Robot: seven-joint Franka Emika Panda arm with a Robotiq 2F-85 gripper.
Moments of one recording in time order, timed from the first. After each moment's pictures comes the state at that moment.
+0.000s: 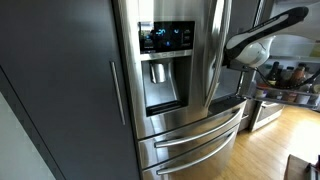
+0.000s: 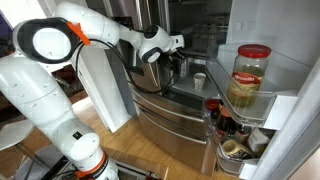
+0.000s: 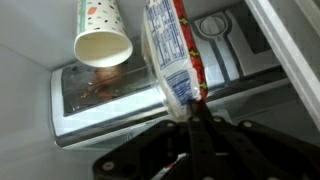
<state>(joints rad) -0.22 -0.03 -0.13 -2.20 0.59 3.04 -0.31</state>
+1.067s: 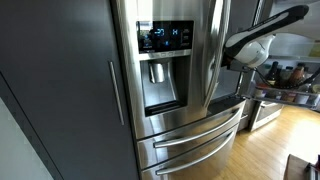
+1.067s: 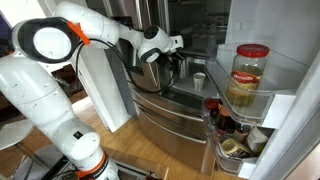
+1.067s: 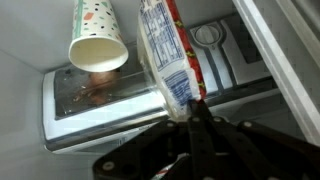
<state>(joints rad) -0.20 -0.03 -0.12 -2.20 0.65 3.02 -0.40</state>
